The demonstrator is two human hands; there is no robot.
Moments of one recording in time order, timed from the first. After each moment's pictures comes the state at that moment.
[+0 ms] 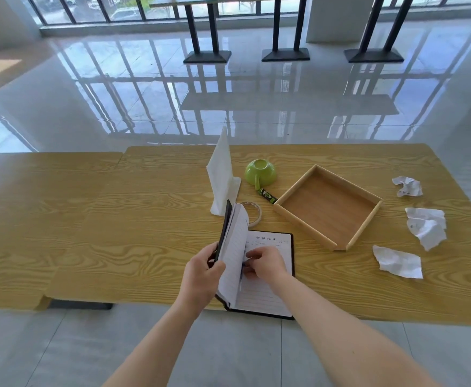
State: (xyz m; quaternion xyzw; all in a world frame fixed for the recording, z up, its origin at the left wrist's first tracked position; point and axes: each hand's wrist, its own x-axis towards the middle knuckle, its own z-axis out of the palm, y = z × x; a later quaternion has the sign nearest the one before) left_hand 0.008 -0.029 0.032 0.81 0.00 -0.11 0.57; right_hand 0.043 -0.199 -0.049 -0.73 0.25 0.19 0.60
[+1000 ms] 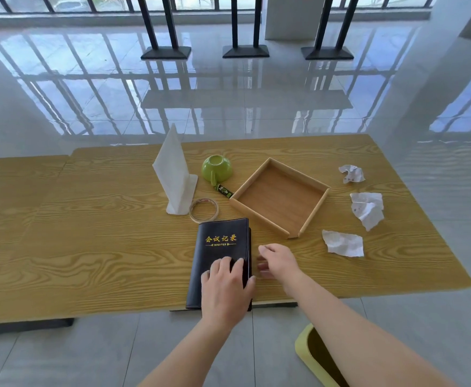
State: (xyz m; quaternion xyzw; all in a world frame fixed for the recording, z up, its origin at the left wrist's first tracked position) left_hand -0.037 -0.153 -0.024 0.98 -0.15 -0.05 0.15; right_hand -0.011 -0.312 -0.041 -0.70 0.33 0.12 0.62
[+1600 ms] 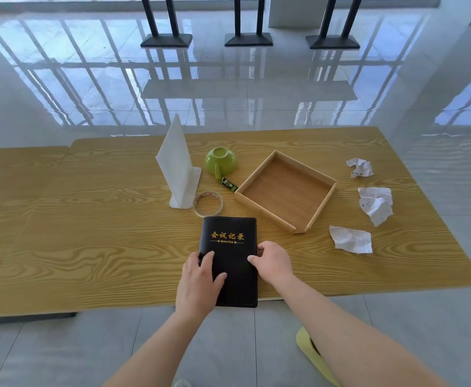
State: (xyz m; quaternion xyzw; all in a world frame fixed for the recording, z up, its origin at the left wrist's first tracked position) left_hand -0.010 -0.093 -0.047 0.97 -0.07 -0.10 0.22; right_hand -0.003 -0.283 -0.044 -0.90 0.24 0.13 0.34
